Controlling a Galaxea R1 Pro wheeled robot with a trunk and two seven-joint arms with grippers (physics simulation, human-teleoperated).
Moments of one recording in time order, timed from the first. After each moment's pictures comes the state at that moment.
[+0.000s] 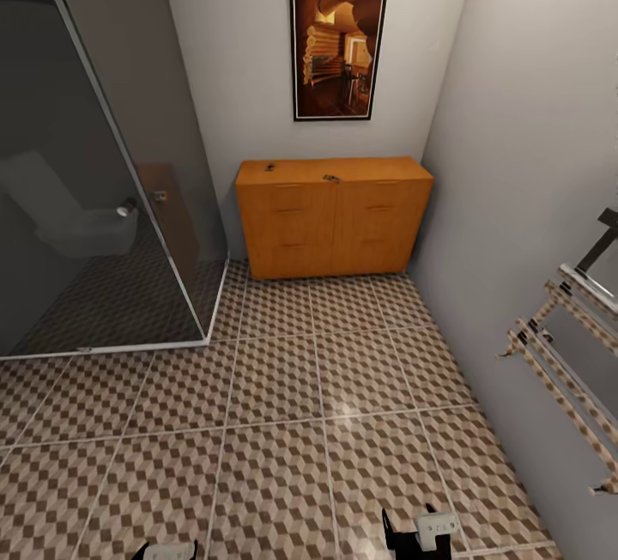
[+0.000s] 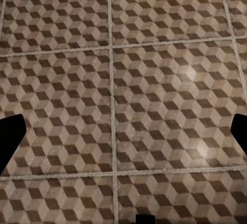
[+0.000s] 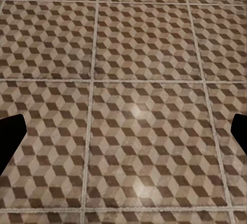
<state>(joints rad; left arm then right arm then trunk) -0.40 0.06 -0.02 0.08 0.04 -0.72 0.01 -0.40 0.03 0.36 -0.02 -0.22 -0.78 -0.08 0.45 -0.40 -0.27</state>
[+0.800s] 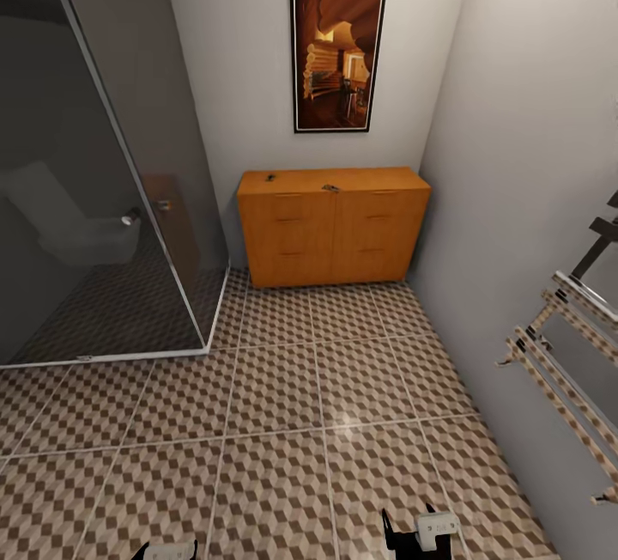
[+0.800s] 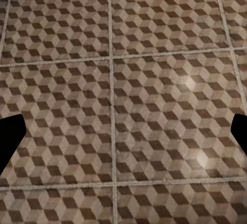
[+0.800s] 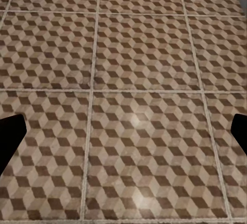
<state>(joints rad) -0.40 0.06 -0.02 0.08 0.04 -0.72 0.01 -0.40 0.03 0.36 -0.02 -0.22 -0.78 -0.08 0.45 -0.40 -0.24</state>
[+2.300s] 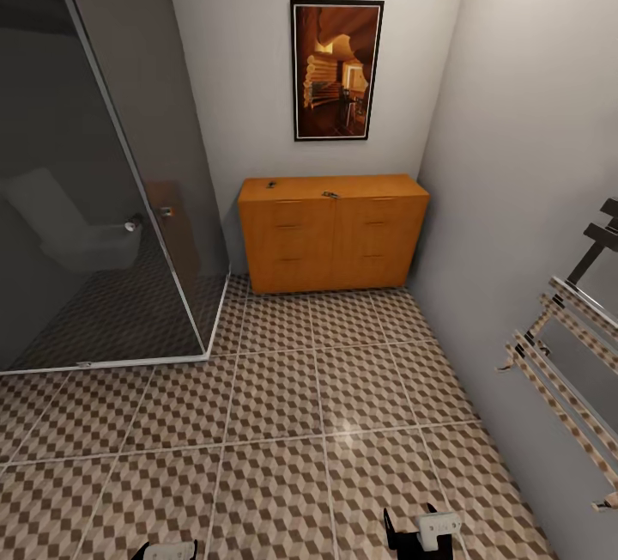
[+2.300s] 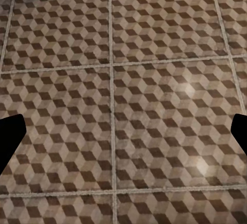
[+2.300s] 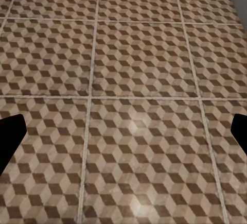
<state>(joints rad) -0.40 0.06 -0.02 0.08 0.04 -0.72 0.01 -0.40 0.02 0.36 -0.02 -0.22 -0.78 -0.08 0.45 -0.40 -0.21</state>
